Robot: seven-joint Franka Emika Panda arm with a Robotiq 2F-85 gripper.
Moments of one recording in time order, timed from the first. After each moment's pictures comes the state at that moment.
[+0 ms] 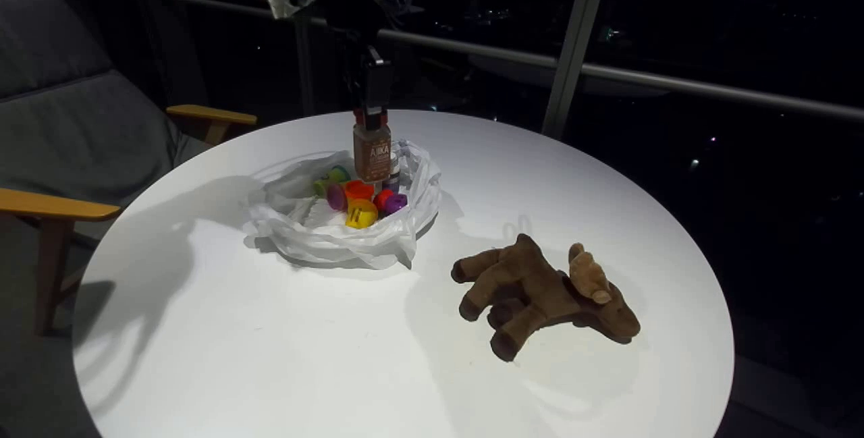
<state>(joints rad) 0.20 0.34 -0.07 -1.99 -0.03 2.43 0.77</state>
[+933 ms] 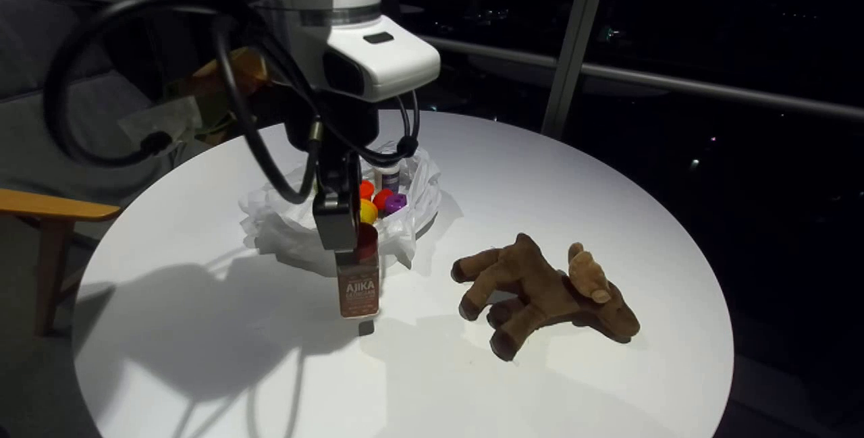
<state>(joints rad) 0.07 0.10 -0.09 -2.56 -0.08 2.73 1.00</state>
